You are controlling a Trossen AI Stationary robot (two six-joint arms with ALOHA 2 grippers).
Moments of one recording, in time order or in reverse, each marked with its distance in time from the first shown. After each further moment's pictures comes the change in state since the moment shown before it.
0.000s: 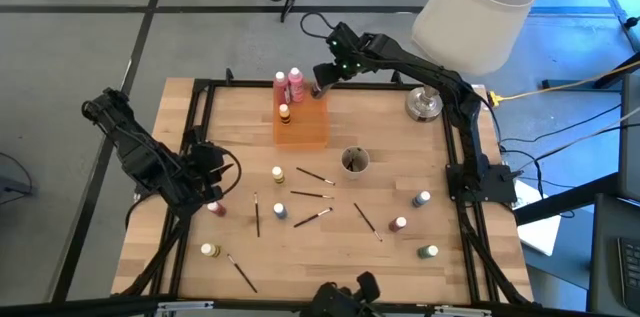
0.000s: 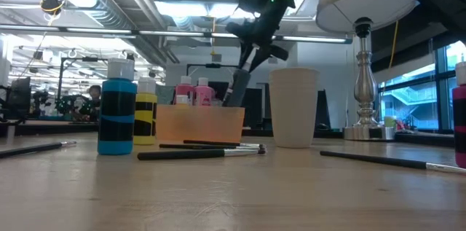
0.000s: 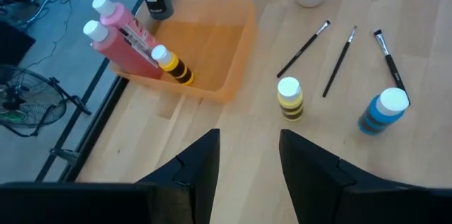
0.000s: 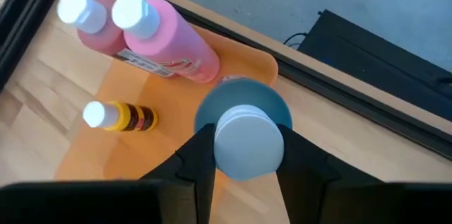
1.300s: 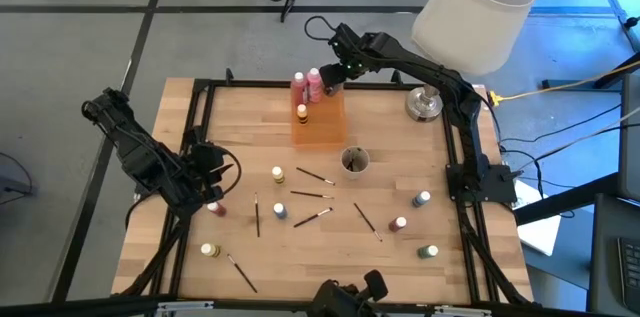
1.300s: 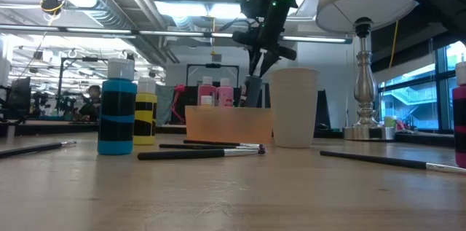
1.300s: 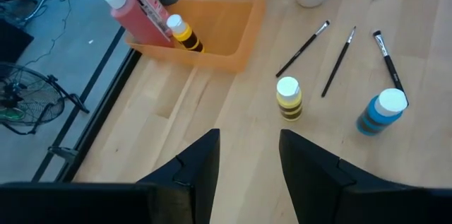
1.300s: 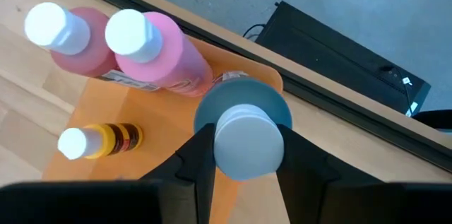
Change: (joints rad) left arm 0.000 0.000 0.000 0.000 0.003 -0.008; right arm -0.013 0.004 -0.001 -0.088 0.096 -0.026
